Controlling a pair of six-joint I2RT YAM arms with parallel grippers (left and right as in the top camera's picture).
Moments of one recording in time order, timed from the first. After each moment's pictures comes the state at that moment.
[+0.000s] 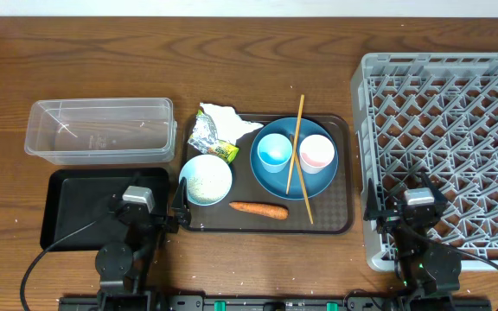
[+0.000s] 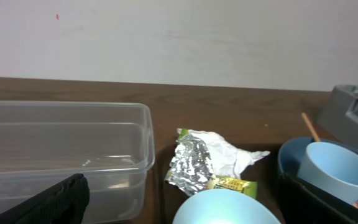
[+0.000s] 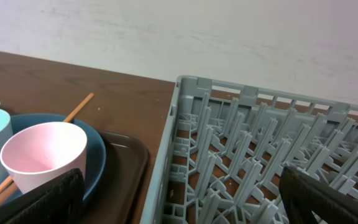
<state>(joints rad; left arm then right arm) 0.01 0.01 0.02 -0.09 0.21 -0.14 0.11 0.01 0.01 -0.07 0.01 -0.12</state>
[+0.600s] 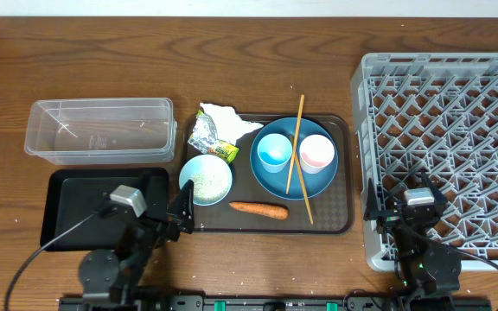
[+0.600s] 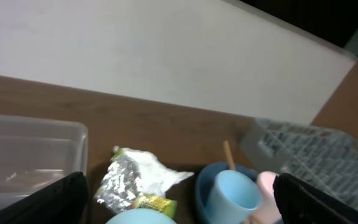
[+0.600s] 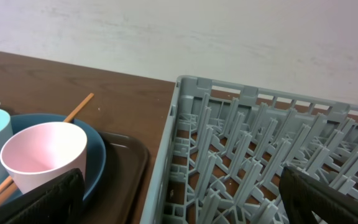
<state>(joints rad) 0.01 0.07 0.27 -0.23 0.38 -0.34 0.11 0.01 0.01 -0.07 0.01 -0.12</state>
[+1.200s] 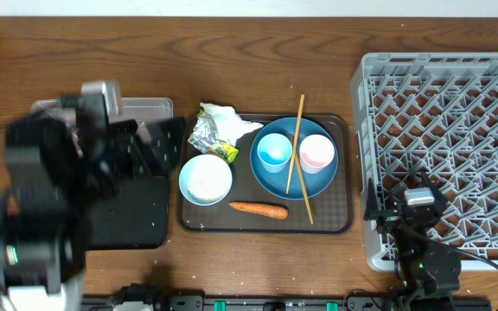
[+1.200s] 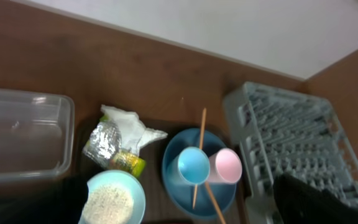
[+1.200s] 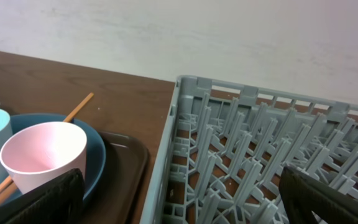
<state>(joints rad) 0.01 1.04 1.44 -1.03 0.43 -0.30 0.11 0.01 0.01 -0.07 0.01 -0.12</state>
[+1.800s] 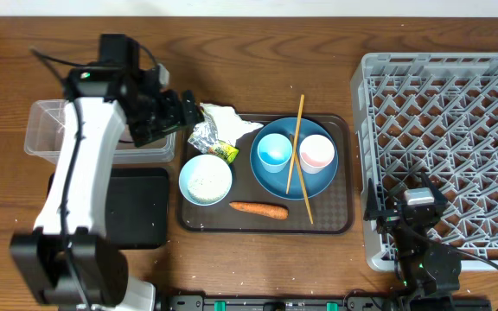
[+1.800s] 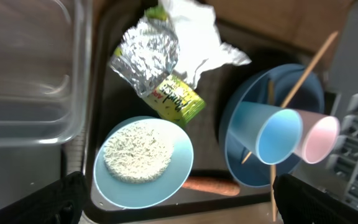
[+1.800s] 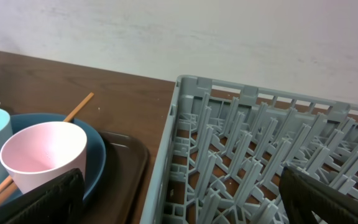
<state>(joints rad) -0.02 1.68 1.54 -1.20 0.39 -0.27 0.11 0.01 0.01 -0.07 0.01 -0.12</state>
